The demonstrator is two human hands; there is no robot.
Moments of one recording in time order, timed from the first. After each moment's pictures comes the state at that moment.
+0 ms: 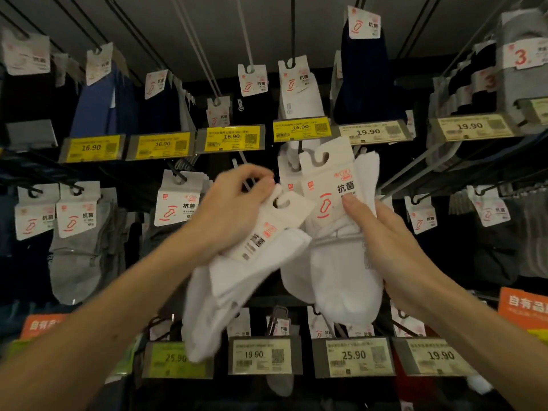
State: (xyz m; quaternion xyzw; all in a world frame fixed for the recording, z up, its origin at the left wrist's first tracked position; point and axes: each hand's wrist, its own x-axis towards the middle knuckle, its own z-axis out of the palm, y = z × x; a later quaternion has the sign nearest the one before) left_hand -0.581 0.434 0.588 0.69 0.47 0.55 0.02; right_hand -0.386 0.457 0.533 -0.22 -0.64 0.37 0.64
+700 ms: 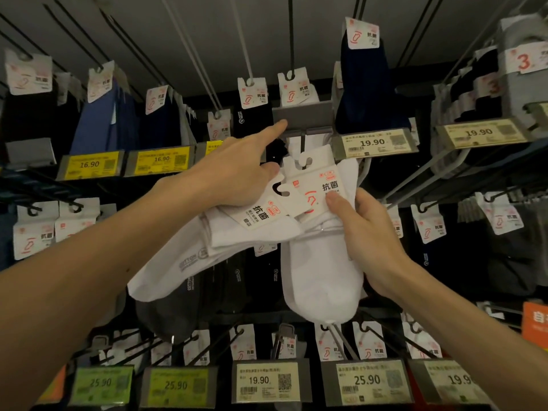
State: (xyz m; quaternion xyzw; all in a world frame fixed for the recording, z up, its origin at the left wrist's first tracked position) left_hand -0.576 0.434 0.660 0.74 0.54 0.34 -0.23; right_hand -0.409 0.491 0.556 -0.20 -0.63 0.31 0.68
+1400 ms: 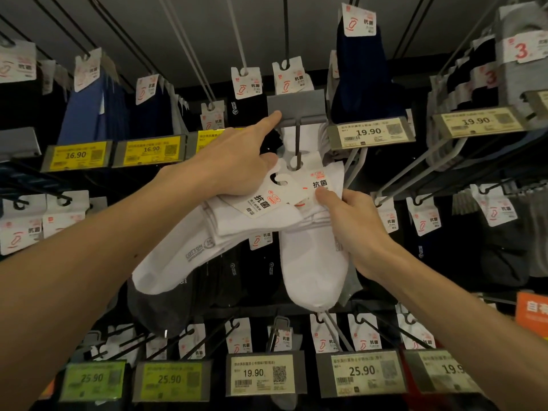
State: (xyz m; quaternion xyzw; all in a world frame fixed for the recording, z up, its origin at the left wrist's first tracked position) left_hand -0.573 0.449 0.663 0.73 0.55 0.31 -0.24; right_hand -0.413 0.512 0.563 -0.29 -0.62 0.33 0.65
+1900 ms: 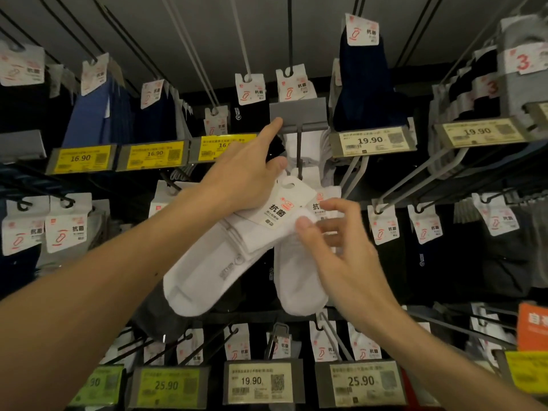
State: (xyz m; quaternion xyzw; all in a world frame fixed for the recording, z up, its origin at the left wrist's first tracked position) left_hand -0.569 0.464 0.649 0.72 0.52 0.40 -0.22; right_hand -0.423 0.468 0.524 -0.24 -0.69 0.19 0.65
